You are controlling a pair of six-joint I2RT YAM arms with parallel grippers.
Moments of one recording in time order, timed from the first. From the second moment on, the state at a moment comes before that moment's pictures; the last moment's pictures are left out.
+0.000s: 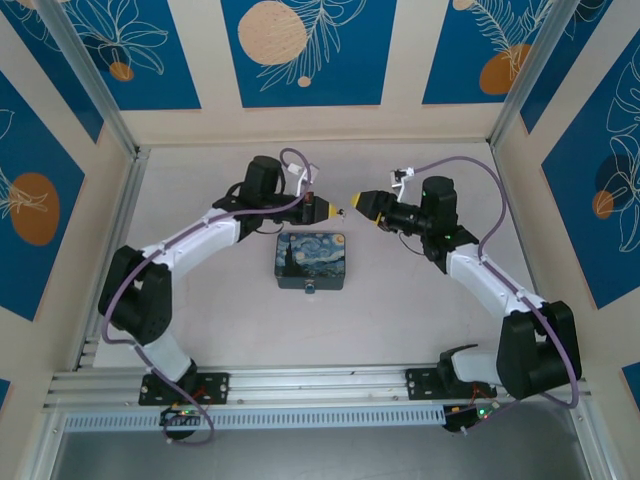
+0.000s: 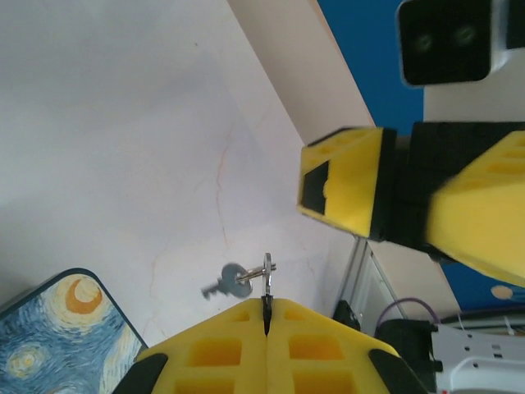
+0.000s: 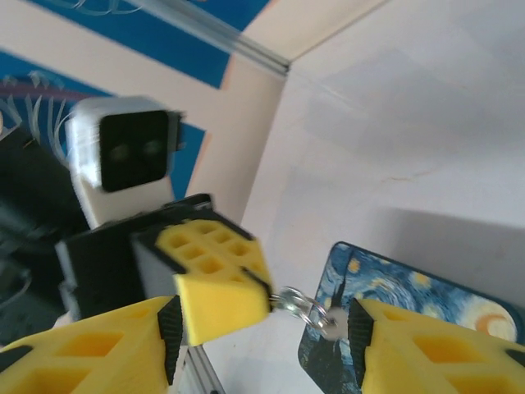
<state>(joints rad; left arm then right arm) -0.53 1.70 1.28 -0.13 0.81 -0.56 0.25 1.29 0.81 0.18 -0.78 0.84</state>
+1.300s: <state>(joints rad) -0.52 1.75 1.34 -0.16 0.95 -0.55 0.24 1.46 0.77 0.45 -1.04 0.80</state>
